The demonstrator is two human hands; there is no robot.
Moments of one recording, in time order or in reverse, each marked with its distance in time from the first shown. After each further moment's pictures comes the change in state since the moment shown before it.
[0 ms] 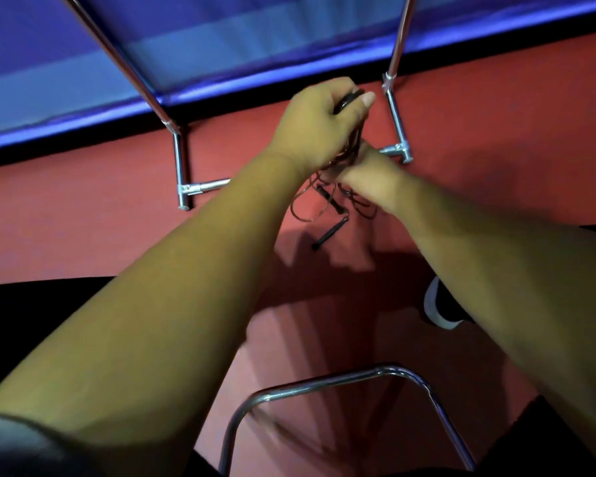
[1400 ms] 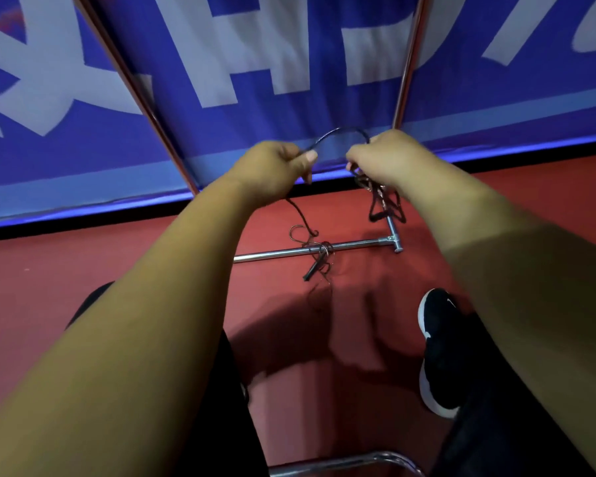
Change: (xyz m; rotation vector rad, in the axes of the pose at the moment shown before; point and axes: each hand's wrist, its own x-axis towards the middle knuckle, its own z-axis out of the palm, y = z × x) left_hand 0.003 0.078 -0.138 0.163 -0.066 -0.242; right_hand -0.082 -0.147 -0.143 -0.126 0.249 -0.198
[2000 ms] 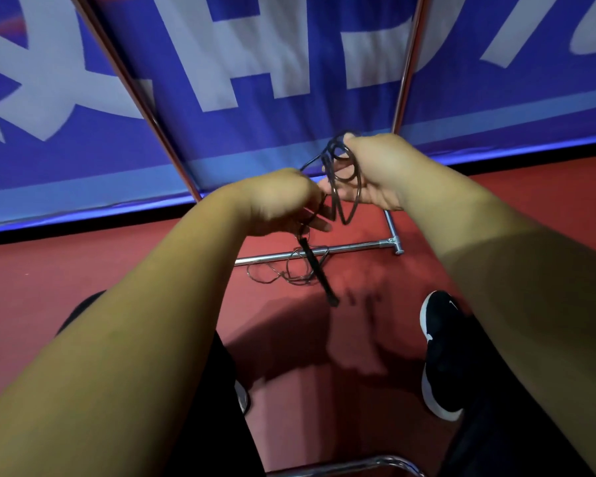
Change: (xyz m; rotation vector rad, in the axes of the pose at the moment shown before) left_hand -0.014 0.015 0.019 -0.441 -0.417 -0.307; right_hand -0.016 -0.014 0.014 0.748 -0.194 0.174
